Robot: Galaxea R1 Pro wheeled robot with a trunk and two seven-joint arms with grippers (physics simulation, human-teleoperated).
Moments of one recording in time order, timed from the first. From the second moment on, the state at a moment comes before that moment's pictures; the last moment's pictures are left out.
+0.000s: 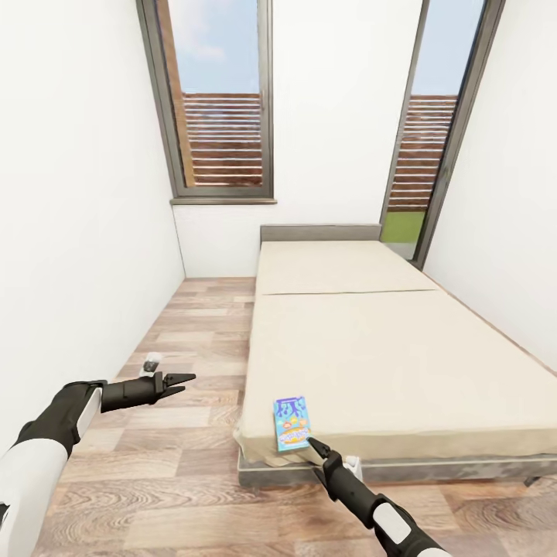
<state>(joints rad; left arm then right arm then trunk) -0.82 0.28 0.26 -0.54 0.00 0.77 -1.22 -0.54 0.09 -0.39 -0.24 -0.61 0.37 0.73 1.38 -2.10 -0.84</state>
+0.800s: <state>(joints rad) -0.82 0.27 0.26 -0.54 0.00 0.77 -1.22 -0.54 0.09 -0.39 -0.24 -0.61 0.37 0.73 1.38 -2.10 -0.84</state>
